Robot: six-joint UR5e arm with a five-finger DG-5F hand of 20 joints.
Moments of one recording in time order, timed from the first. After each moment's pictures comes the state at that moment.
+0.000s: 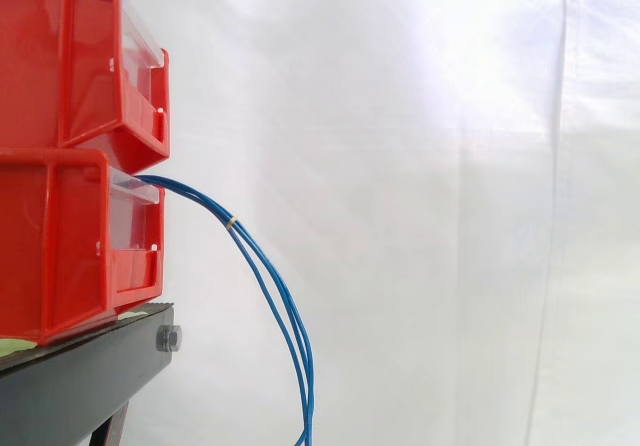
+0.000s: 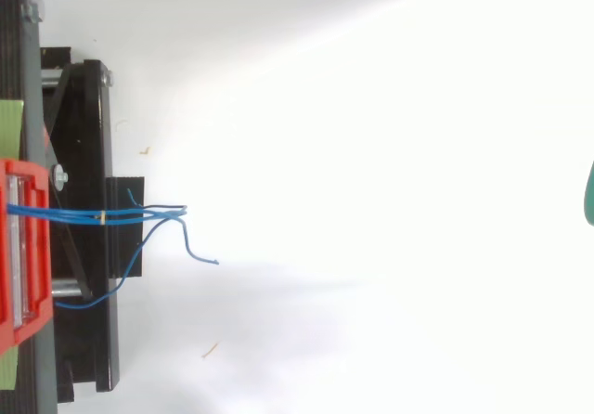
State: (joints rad) arm 0.10 -1.64 -1.64 -3.08 -1.42 -0.11
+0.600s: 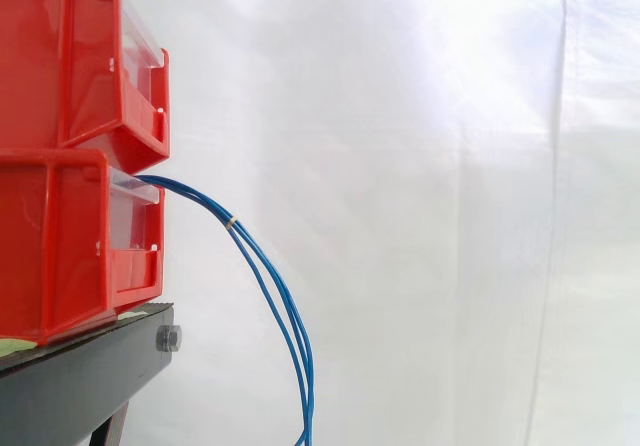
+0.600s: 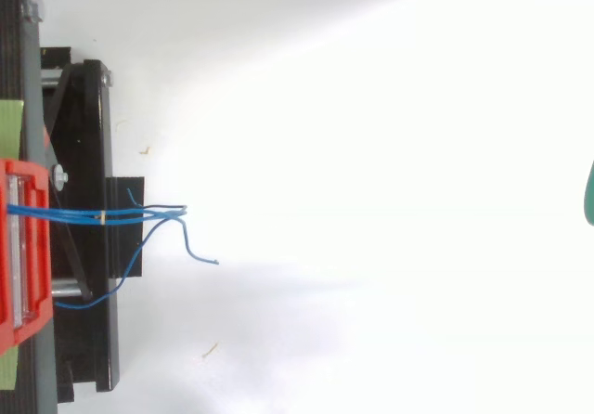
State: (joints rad) arm 0.10 -1.64 -1.64 -3.08 -1.42 -0.11
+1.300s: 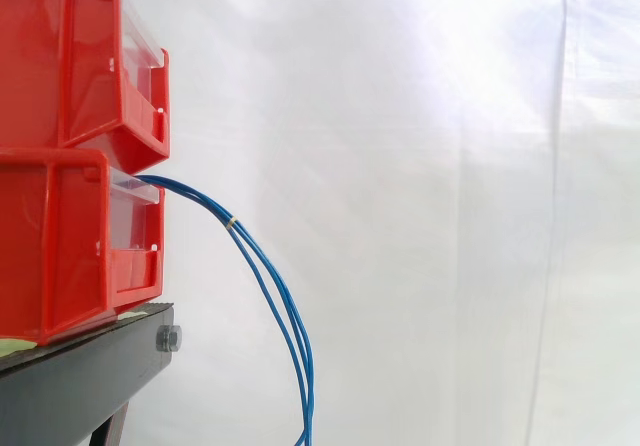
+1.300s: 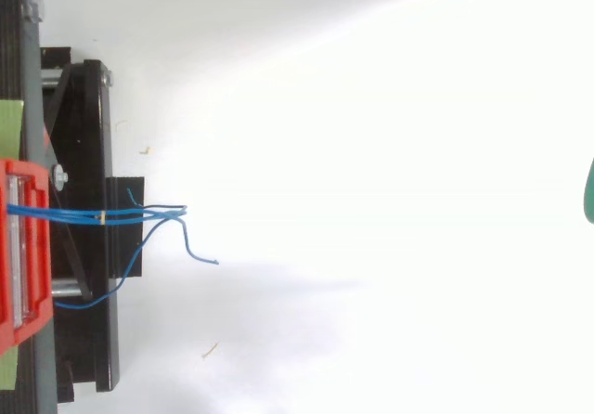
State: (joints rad) arm 0.10 -1.64 -1.64 -3.08 -1.42 -0.11
